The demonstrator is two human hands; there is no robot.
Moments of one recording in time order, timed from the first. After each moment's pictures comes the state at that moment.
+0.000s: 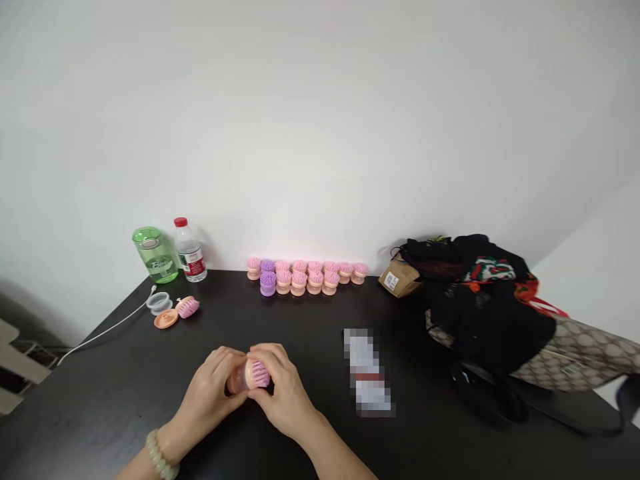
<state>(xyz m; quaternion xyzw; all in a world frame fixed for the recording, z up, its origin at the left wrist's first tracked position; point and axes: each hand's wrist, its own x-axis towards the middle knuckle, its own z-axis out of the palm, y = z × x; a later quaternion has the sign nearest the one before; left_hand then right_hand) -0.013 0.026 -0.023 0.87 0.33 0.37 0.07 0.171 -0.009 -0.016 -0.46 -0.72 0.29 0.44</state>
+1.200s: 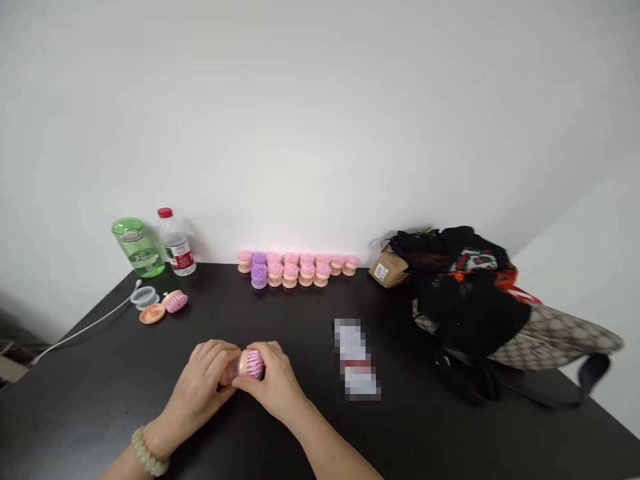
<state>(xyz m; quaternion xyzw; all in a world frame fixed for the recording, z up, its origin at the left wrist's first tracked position) -0.013 0.024 -0.019 0.89 0.31 0.34 0.05 0.170 -0.006 -0.016 -0.57 -0.65 0.33 0.36</state>
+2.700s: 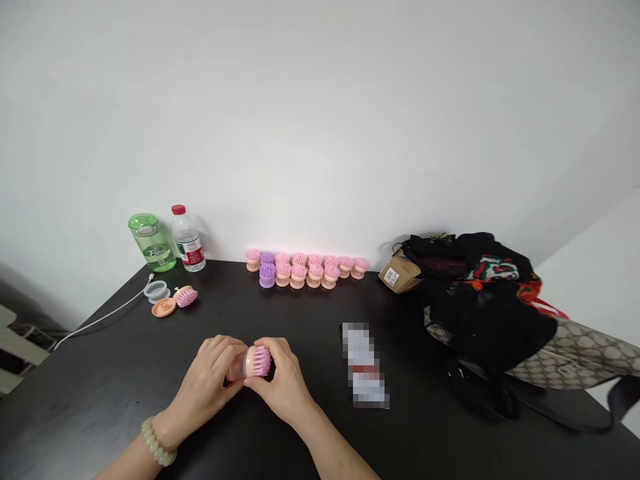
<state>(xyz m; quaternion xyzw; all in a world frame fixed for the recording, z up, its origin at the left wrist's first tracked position) -0.012 0.022 -0.013 0.88 0.34 0.34 0.07 0.170 -0.008 -0.014 -0.55 -0.66 0.30 0.41</state>
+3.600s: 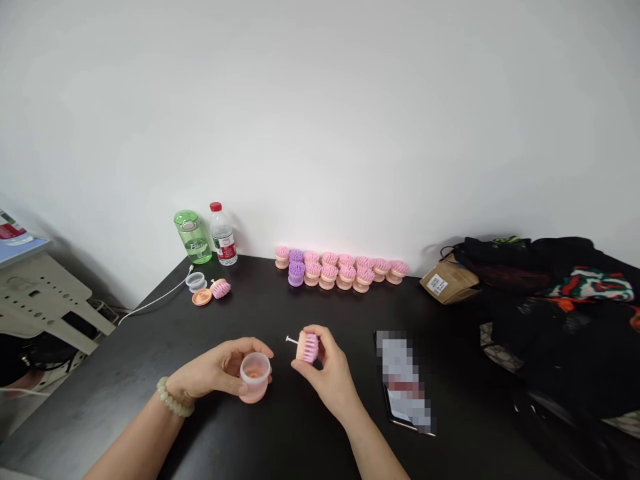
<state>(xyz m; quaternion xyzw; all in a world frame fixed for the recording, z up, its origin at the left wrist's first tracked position) -0.052 0.034 0.015 0.58 0.27 0.22 0.73 0.199 0.003 -0.025 -0.51 -0.59 0.40 0.48</state>
